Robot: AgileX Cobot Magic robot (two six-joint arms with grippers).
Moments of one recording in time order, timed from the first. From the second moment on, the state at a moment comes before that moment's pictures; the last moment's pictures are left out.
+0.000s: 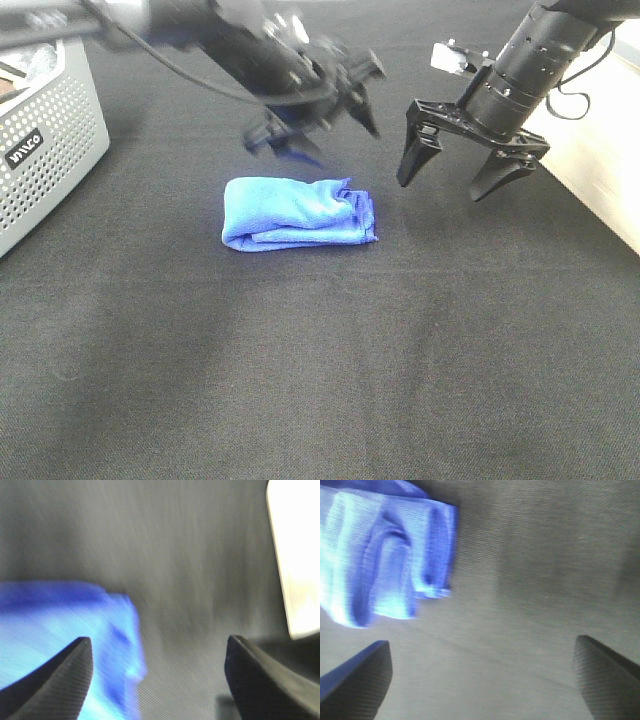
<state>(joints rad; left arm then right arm) -0.45 2.36 -2.04 -0.51 0.74 -0.32 0.17 2.17 -1.70 0.42 1.05 -0.17</state>
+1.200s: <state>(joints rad) -0.22 2.29 -2.04 -0.39 0.85 -0.23 0.31 2.41 -1.78 1.23 1.04 -0.60</state>
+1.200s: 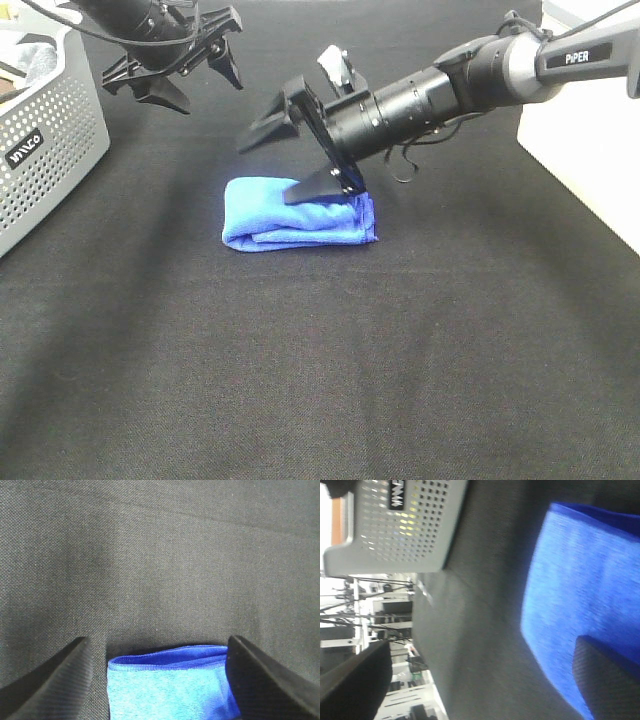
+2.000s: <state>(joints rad) -0.22 2.27 -2.04 -0.35 0.98 -0.14 0.20 2.29 -1.78 0.80 0.98 -0.49</state>
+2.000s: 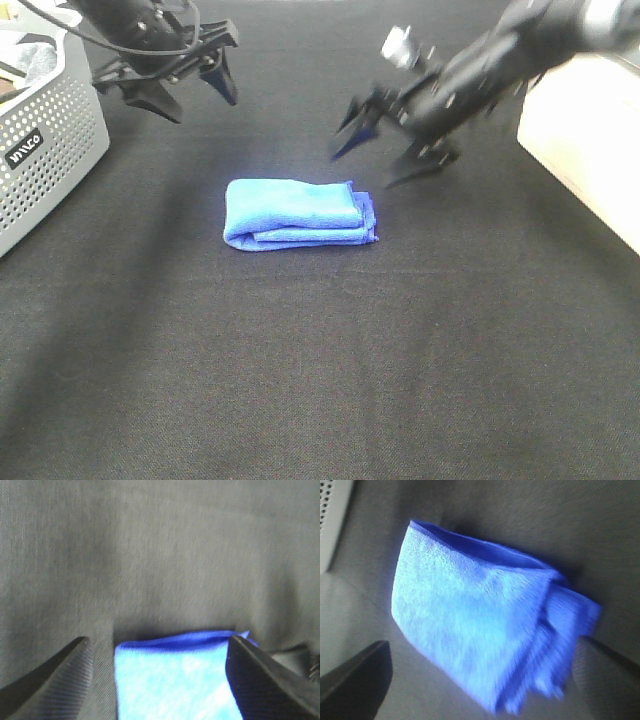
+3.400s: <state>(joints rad) -0.28 0.94 -1.09 -0.10 1.22 -0.03 0.20 1.05 -0.94 0.30 1.05 -0.14</state>
